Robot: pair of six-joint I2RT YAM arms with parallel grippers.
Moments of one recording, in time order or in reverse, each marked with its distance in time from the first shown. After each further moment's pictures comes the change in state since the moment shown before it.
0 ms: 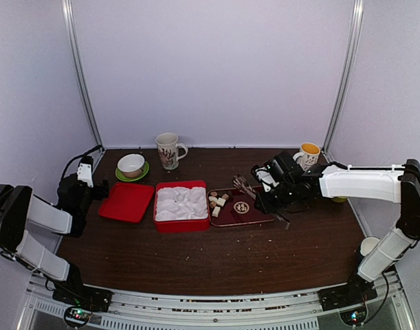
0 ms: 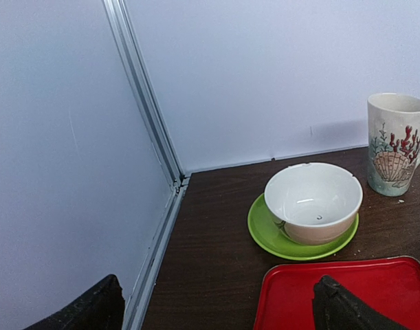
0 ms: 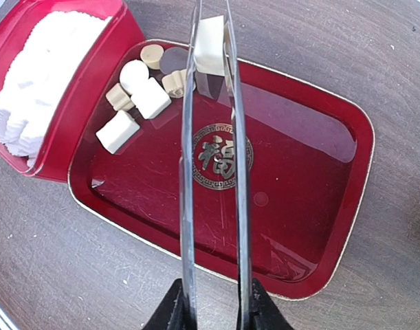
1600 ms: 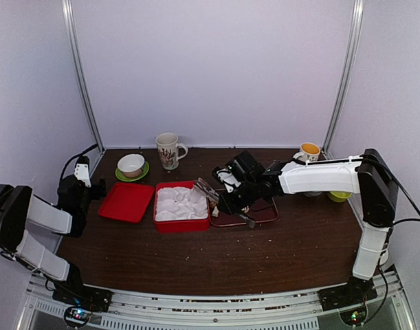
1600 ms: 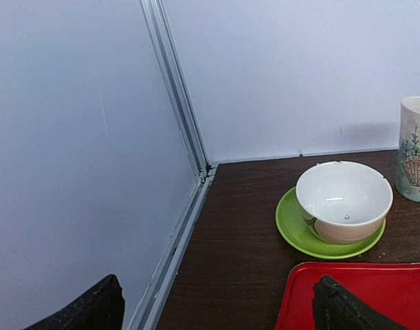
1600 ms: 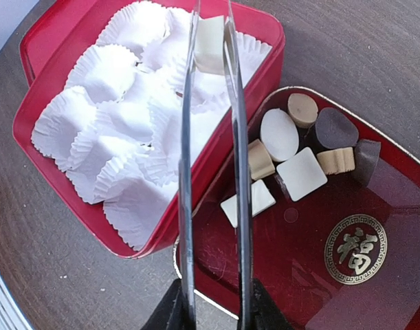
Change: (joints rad) left arm 0.001 0.000 0.000 -0.005 -0.116 -0.032; right arm 0.138 0.316 0.304 0.041 -0.109 0.002
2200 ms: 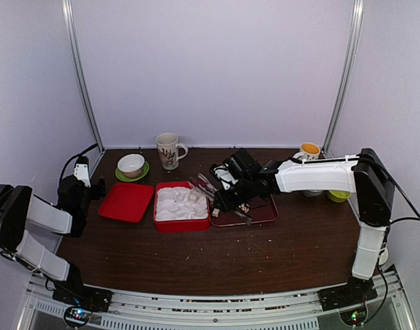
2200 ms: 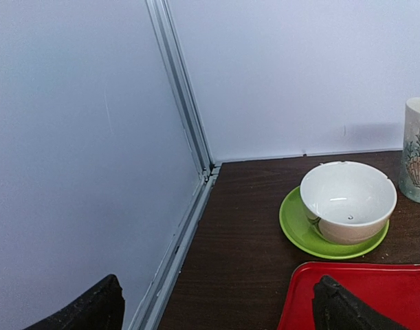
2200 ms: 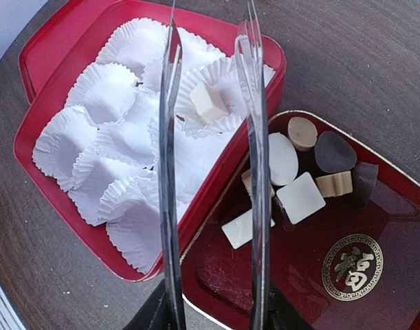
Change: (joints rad) left arm 0.000 0.000 0.000 -0.003 -0.020 -0.007; right arm 0.000 0.032 0.048 0.011 0.029 0.002
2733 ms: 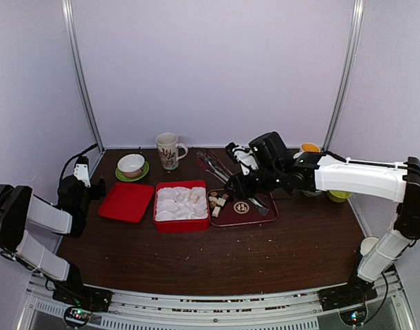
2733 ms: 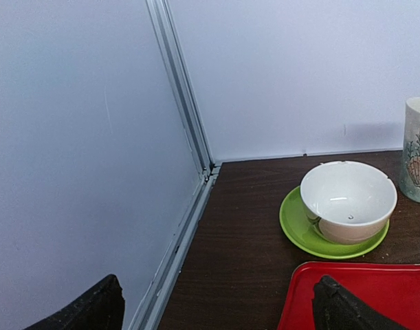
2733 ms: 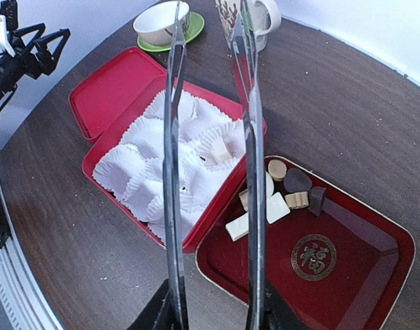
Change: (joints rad) left arm 0.000 0.000 0.000 -0.001 0.000 0.000; right arm -0.010 -0.301 -0.142 0.039 0.014 -0.035
